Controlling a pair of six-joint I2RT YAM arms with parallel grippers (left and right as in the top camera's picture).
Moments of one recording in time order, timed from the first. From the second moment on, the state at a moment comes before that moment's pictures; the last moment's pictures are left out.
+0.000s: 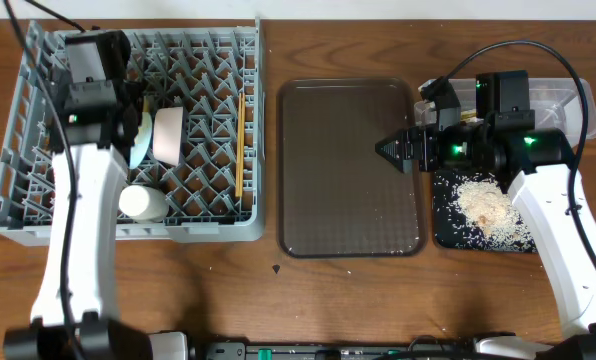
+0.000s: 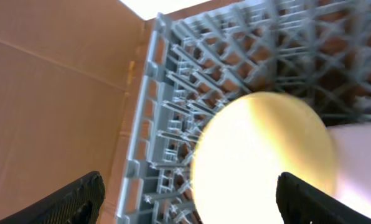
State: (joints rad) left arm 0.09 1.49 1.41 -0.70 -0.46 0.32; right arm 0.12 1.46 1.25 -0.80 -0.63 0.05
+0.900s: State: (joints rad) left arm -0.08 0.70 1.41 -1.13 -0.18 -0.17; right arm 0.12 1.24 1.25 -0.77 -0.46 0.07
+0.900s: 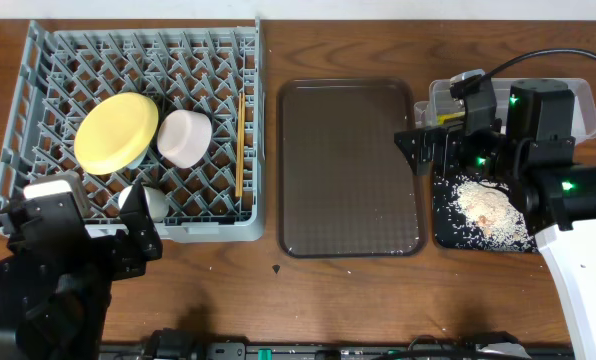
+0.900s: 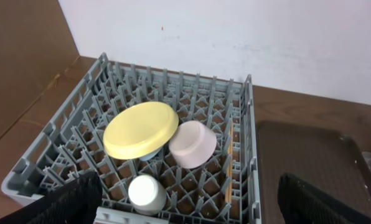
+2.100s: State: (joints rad) left arm -0.08 0.70 1.41 -1.14 -0.17 -0.17; right arm 0.13 1.10 1.15 -0.73 -0.43 -0.25
